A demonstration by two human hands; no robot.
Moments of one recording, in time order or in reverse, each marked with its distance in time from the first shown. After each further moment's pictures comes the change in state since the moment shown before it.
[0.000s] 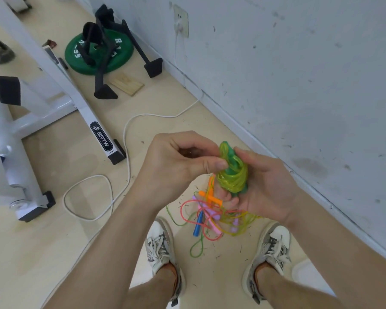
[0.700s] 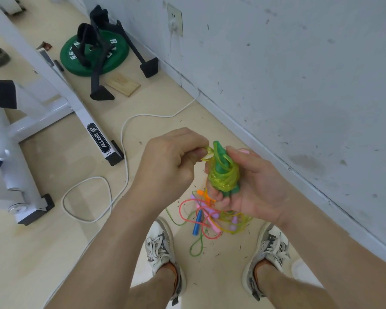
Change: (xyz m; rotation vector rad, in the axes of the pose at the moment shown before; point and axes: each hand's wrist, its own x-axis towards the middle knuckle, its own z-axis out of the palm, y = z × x) left_hand 0.007 -0.015 -0.005 0.754 0.019 0.389; right_hand -0.002 0.004 0.005 0.023 0.053 -0.001
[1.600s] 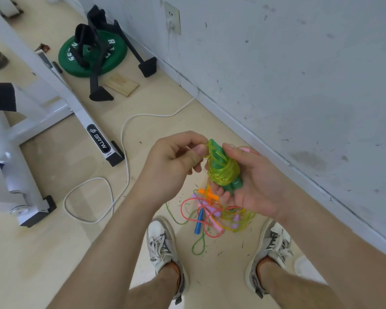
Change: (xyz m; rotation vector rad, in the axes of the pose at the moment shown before) left_hand -0.004 0.001 0.007 -0.562 -0.081 -0.460; right_hand 0.003 -0.001 -0.001 -0.093 0.169 0.007
